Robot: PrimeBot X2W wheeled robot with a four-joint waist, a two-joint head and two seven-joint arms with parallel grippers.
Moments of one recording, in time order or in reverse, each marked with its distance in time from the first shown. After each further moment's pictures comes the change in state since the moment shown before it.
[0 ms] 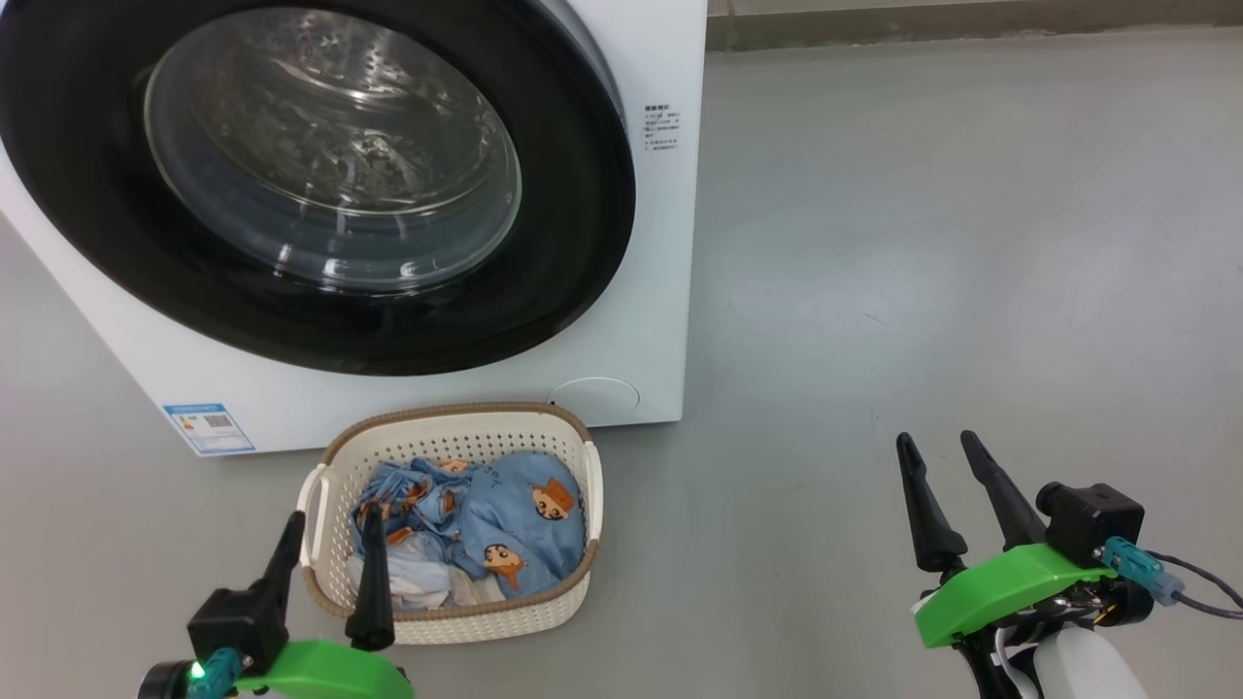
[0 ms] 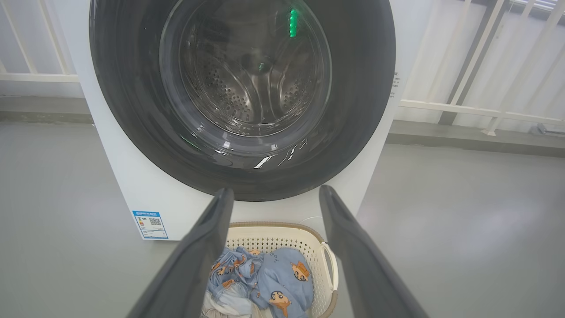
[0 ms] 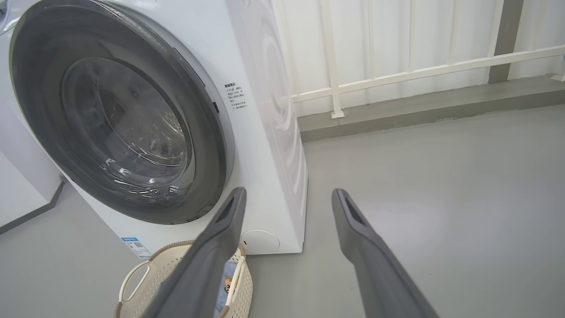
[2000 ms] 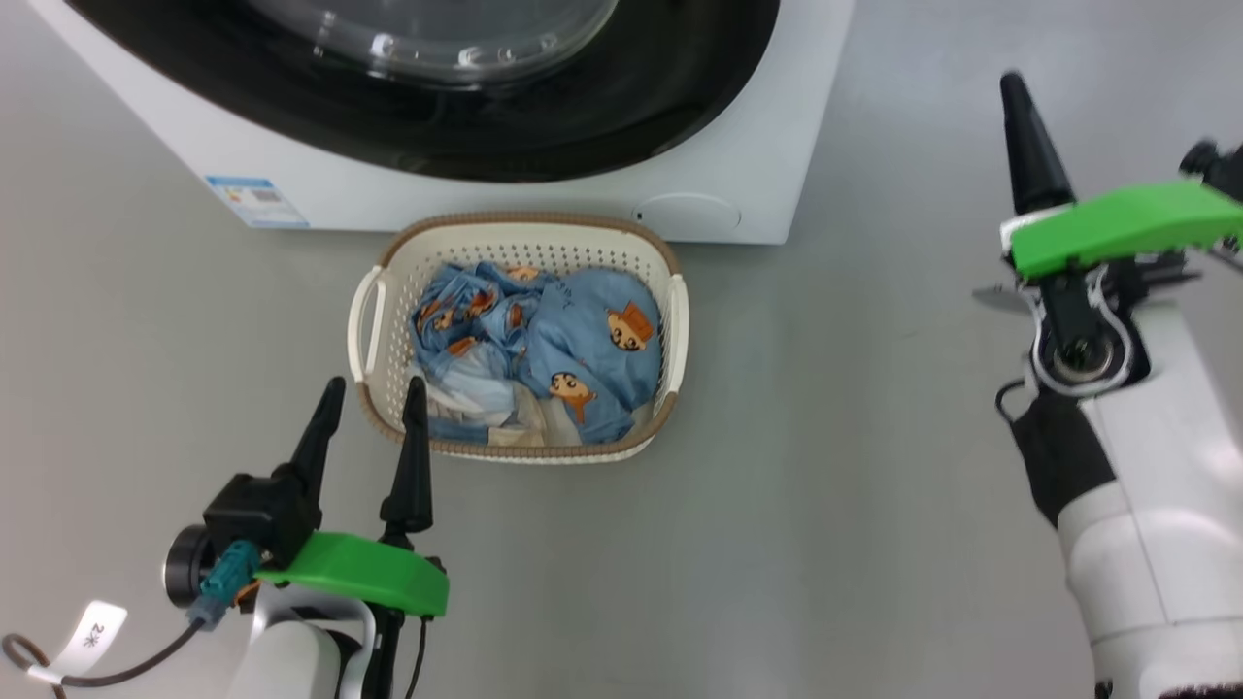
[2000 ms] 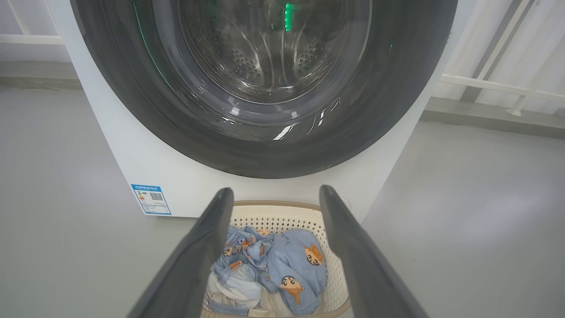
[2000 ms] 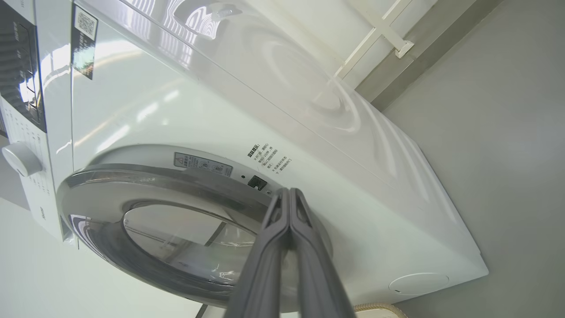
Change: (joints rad) left arm -0.169 -0.002 -0.074 -0.040 -0.028 -0.020 0.000; right arm -0.566 -0.052 -0.032 0.180 0.728 0.000 0.189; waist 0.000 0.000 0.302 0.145
